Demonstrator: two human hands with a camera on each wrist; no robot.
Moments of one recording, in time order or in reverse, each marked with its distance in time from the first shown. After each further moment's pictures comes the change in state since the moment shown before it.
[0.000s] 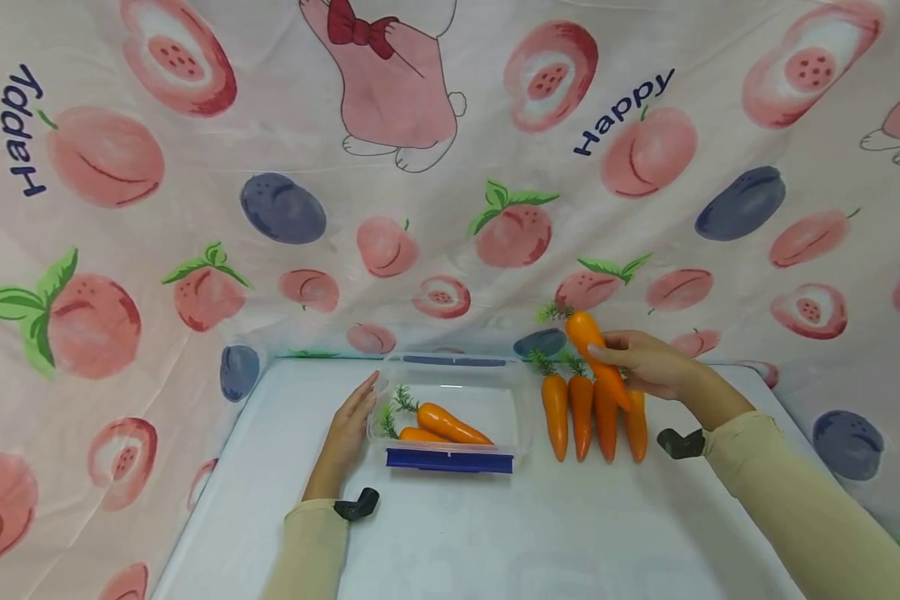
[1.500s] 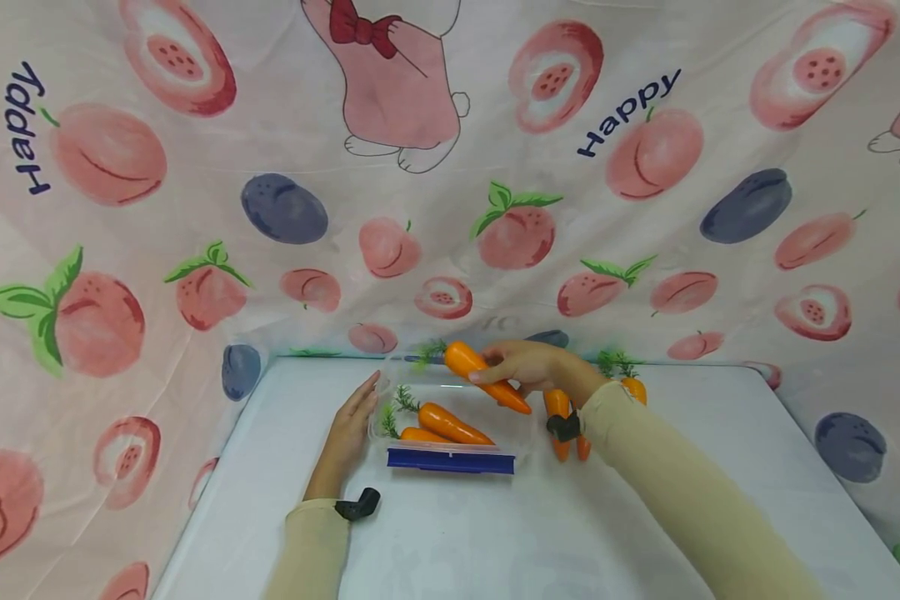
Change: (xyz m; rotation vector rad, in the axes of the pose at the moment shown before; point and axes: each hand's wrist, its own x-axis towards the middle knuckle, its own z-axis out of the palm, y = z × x) left_hand -0.001 0.003 0.000 0.015 0.003 0.010; right_hand 0.097 -0.053 0.114 -0.154 -0.233 0.155
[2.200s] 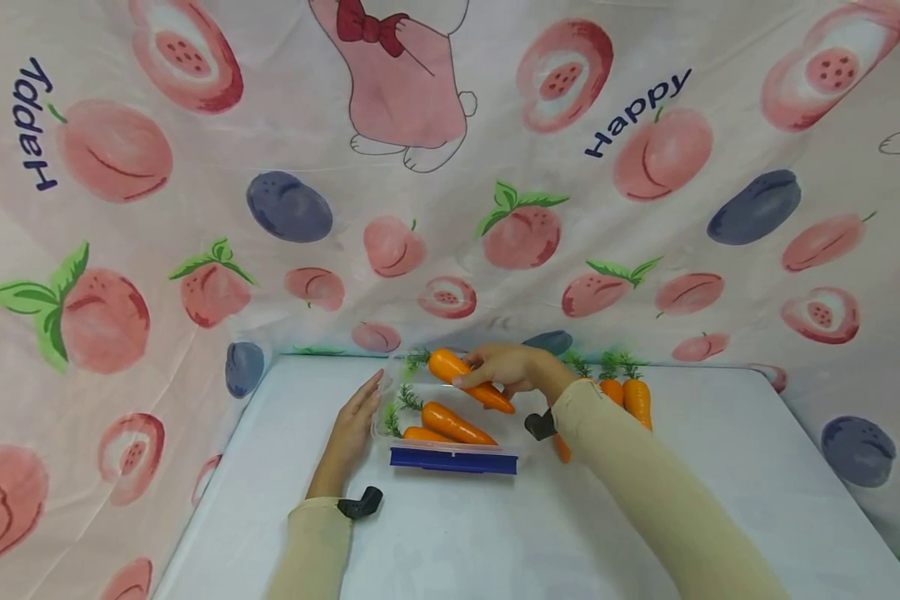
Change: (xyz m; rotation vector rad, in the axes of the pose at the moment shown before) left_hand 0.000 0.001 0.001 0.053 0.016 0.004; right_hand 0.030 -0.008 0.015 -0.026 -0.027 0.038
